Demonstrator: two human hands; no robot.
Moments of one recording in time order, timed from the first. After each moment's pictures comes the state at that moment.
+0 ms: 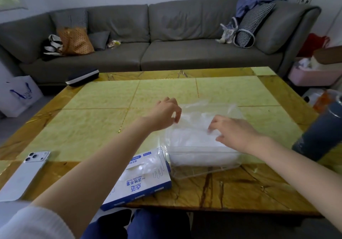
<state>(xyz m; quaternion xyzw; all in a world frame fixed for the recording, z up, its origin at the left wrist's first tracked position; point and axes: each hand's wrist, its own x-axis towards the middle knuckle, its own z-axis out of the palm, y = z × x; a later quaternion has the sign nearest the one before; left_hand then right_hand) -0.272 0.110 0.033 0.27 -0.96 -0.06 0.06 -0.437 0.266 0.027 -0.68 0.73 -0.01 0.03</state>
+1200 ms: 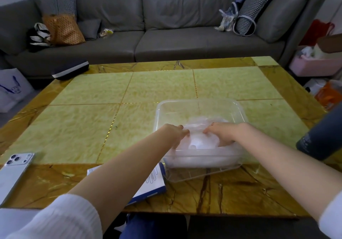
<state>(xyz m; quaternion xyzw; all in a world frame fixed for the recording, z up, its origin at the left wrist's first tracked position) -0.320 0.122 -0.027 0.25 -0.92 0.03 -0.31 -0.472 0.205 -0.027 -0.63 0.72 0.20 0.23</state>
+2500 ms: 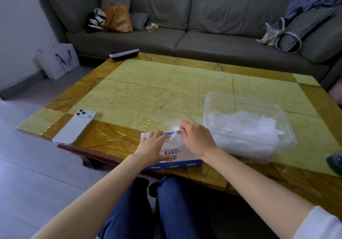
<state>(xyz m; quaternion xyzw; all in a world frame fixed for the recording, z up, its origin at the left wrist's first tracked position) -0.094 0.175 -0.061 0.46 -0.88 -0.14 -0.03 -0.257 0.216 -0.031 -0.73 0.65 -0.22 0.07</state>
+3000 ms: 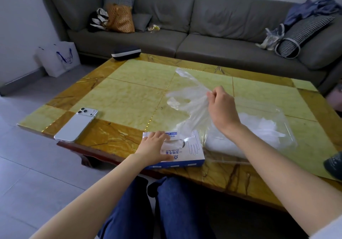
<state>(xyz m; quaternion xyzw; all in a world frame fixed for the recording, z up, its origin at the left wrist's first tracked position) -0.089 0.176 -0.062 0.46 -0.87 -0.17 0.00 -0.294 0.201 0.037 -0.58 0.71 -0.40 0.03</state>
